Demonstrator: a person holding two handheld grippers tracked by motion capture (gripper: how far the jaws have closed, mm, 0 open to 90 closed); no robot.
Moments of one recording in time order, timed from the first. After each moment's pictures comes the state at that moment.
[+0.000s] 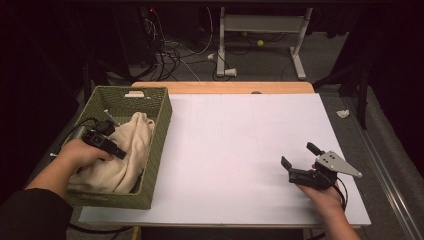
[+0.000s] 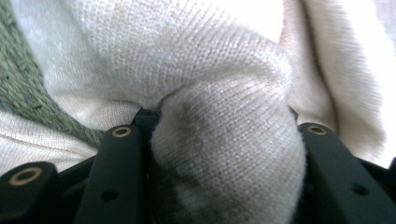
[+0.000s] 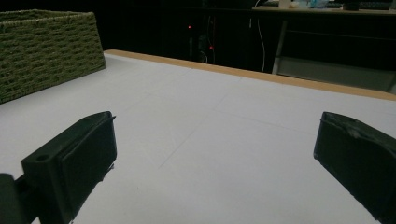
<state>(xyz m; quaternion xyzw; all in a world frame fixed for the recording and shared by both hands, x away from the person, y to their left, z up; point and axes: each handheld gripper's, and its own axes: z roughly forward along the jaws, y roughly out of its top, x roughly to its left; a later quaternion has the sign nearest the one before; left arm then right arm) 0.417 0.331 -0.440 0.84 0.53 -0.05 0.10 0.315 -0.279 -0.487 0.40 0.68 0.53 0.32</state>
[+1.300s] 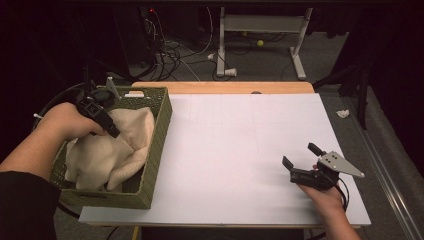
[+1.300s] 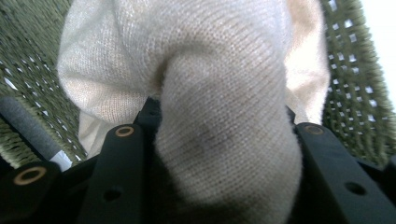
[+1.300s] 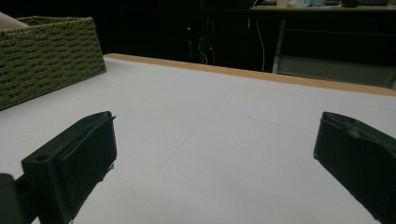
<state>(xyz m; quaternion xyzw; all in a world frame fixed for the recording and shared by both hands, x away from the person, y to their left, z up) 0.430 0.294 -0.328 0.87 0.48 -0.02 0.02 0.314 -0.282 -0.487 0.41 0.67 0.54 0.31</state>
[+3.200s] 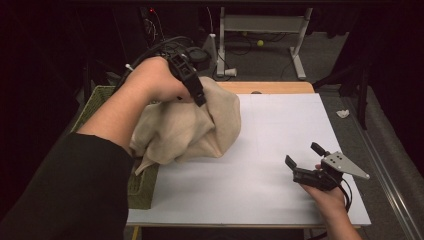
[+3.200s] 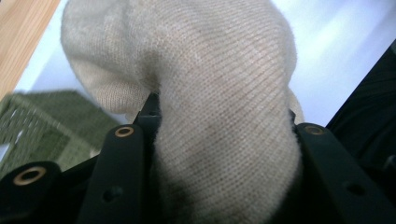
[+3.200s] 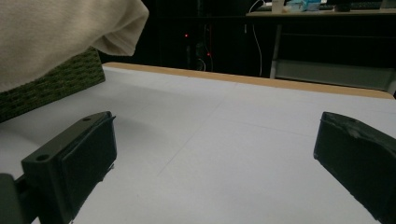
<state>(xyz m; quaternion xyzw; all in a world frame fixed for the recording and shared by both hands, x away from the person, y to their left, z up) 0.444 0.063 -0.231 0.95 0.29 0.02 0.09 0.311 -0.288 -0.483 0.41 0.66 0.55 0.31</state>
